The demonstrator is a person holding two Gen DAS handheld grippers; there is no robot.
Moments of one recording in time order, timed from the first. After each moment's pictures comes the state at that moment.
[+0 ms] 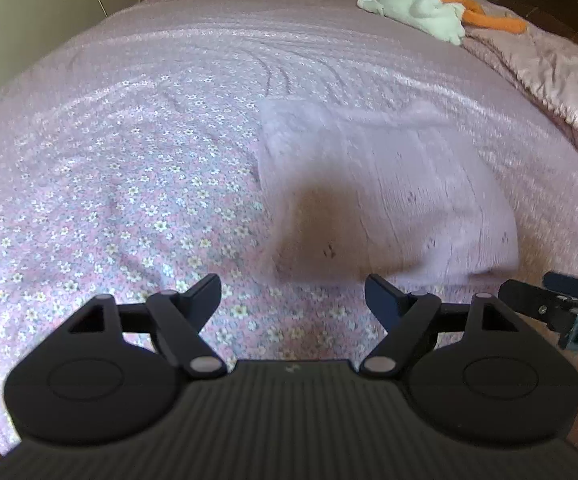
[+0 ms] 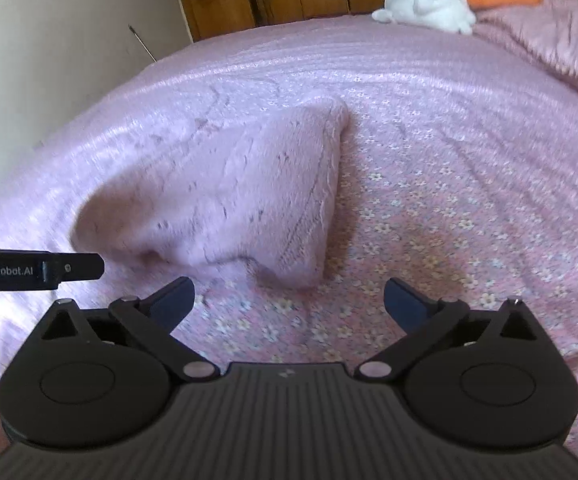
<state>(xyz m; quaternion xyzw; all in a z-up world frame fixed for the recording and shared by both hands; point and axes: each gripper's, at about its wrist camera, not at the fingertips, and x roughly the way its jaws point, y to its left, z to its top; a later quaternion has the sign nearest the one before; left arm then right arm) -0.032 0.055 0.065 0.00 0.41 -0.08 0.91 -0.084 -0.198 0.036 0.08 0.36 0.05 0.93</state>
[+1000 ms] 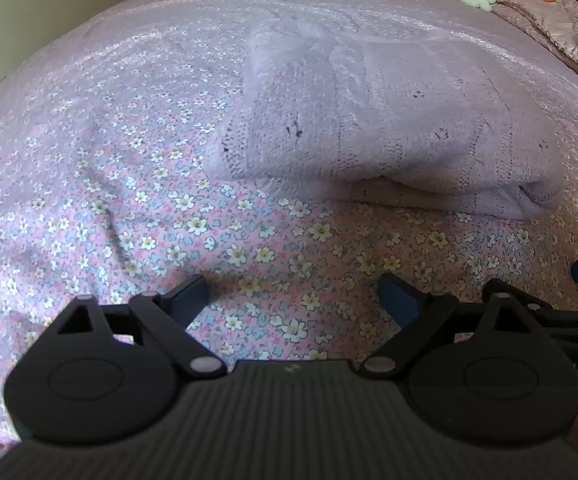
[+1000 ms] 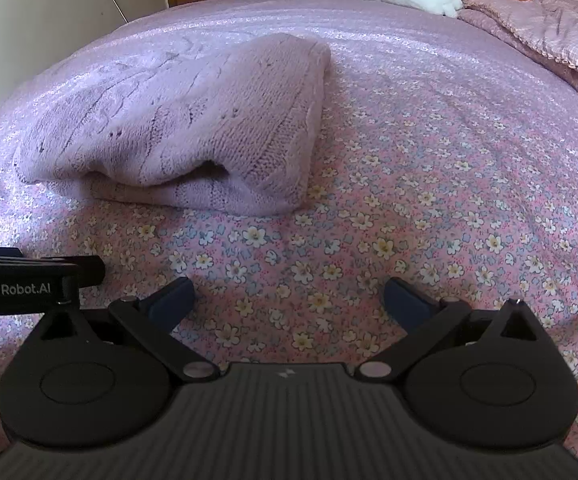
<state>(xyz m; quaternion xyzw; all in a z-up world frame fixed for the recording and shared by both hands) -0.050 0.015 0.001 0.02 0.44 -0.02 0.90 -0.078 -0.184 -0.014 0.04 0.39 0.01 0.92</state>
